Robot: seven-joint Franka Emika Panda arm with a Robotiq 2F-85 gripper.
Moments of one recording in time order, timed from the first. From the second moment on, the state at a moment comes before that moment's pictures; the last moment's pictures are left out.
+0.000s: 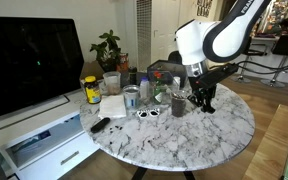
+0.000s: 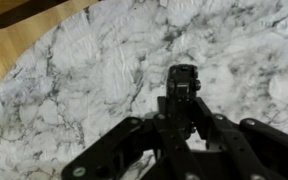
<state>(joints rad) 0.34 0.18 0.04 -2.53 -0.19 2.38 0.81</state>
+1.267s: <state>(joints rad) -0.02 0.00 -0.04 -2.61 -0.21 2.65 0.66</state>
